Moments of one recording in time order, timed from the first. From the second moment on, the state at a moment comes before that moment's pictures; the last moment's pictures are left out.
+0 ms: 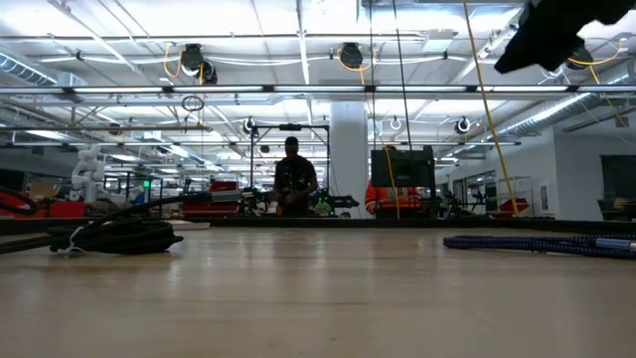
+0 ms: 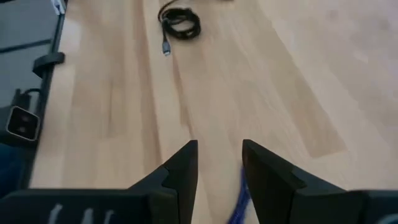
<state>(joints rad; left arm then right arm) -0.46 1.81 1.70 -0.56 -0.42 -0.04 0.59 1.14 0.77 -0.46 0.49 0.69</state>
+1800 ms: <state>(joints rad) -0.39 1.81 1.70 -0.80 -0.43 -0.18 0.48 1.48 0.68 -0.46 0.19 0.67</state>
